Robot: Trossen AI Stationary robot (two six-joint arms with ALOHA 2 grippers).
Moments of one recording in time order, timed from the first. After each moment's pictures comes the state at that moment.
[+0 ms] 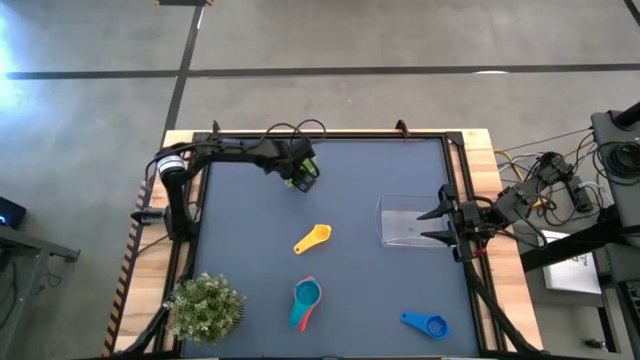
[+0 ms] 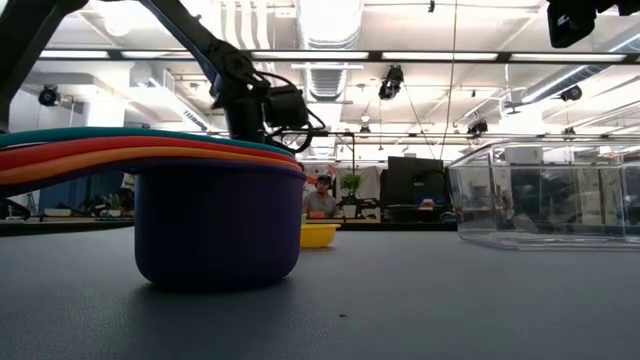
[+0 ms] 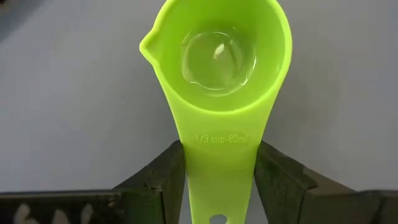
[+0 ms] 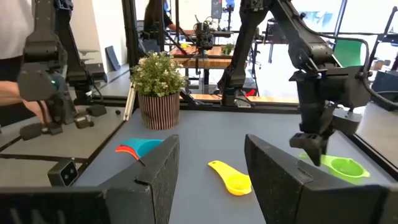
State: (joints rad) left arm 0.44 1.89 1.22 -0.58 -0.17 -0.39; right arm 0.60 0.35 0.42 -0.15 0.48 0.03
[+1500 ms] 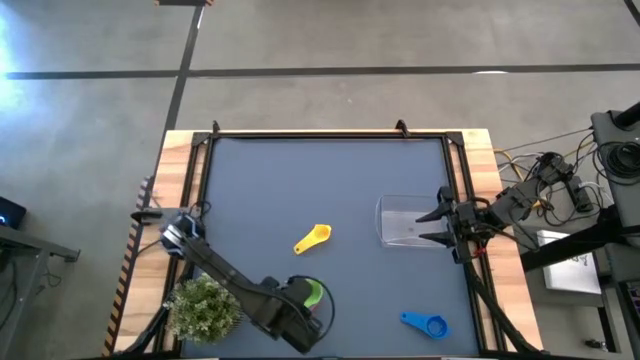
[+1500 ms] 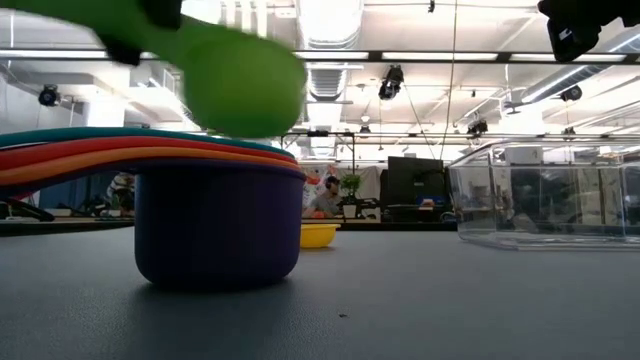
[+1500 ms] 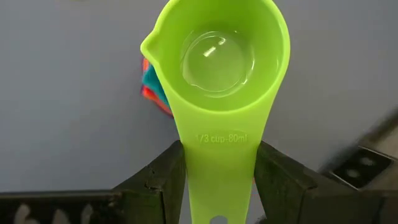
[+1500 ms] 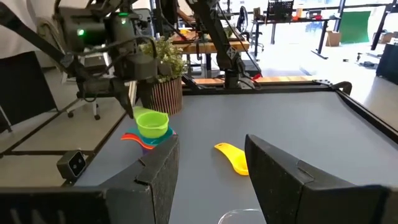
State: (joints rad) left arm -0.64 2.15 1.96 -1.27 -0.22 -1.53; right arm 0.60 0.35 0.41 -0.21 0.47 0.13
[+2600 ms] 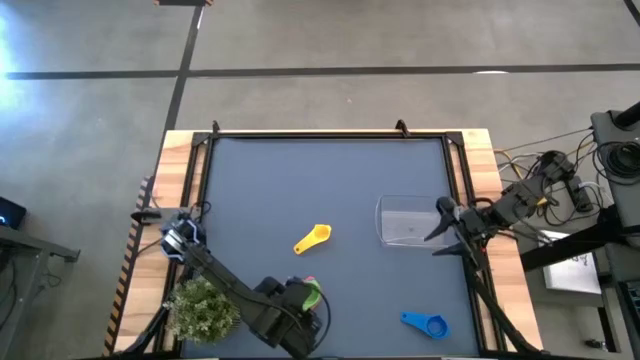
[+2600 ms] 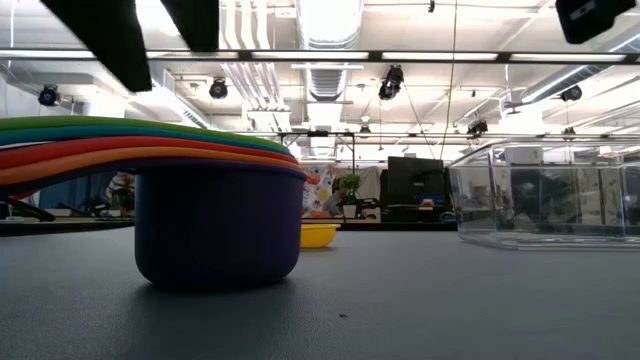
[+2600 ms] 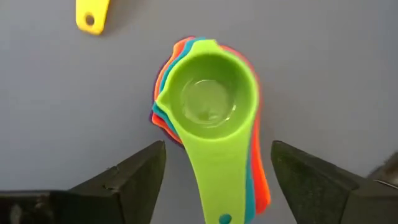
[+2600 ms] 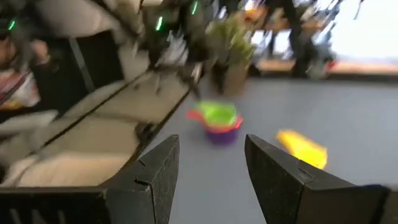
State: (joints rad) left arm -0.68 2.17 1.95 -1.27 -0.39 -1.57; right arm 0.60 0.38 0.50 -0.36 0.16 0.16
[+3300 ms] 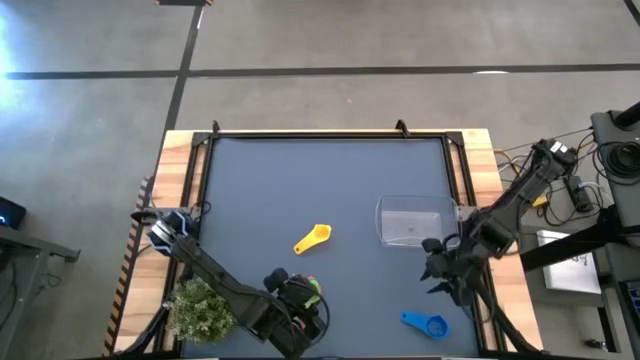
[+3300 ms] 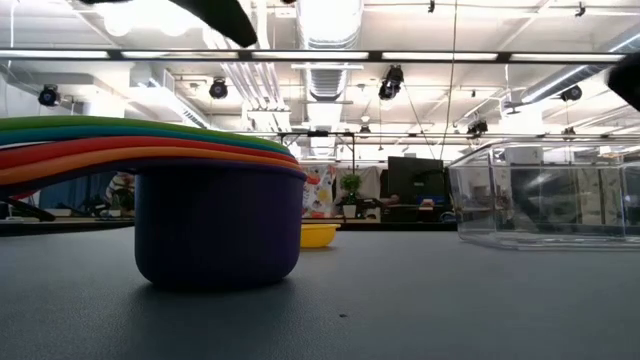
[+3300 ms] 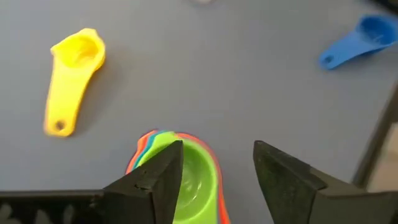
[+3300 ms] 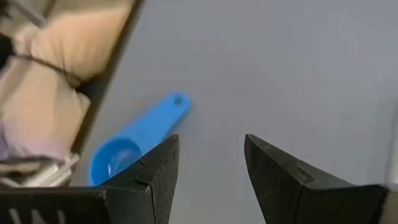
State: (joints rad) left arm -0.68 2.04 1.74 -0.93 -0.68 -1.32; right arm 0.82 0.93 0.56 -0.51 0.07 0.57
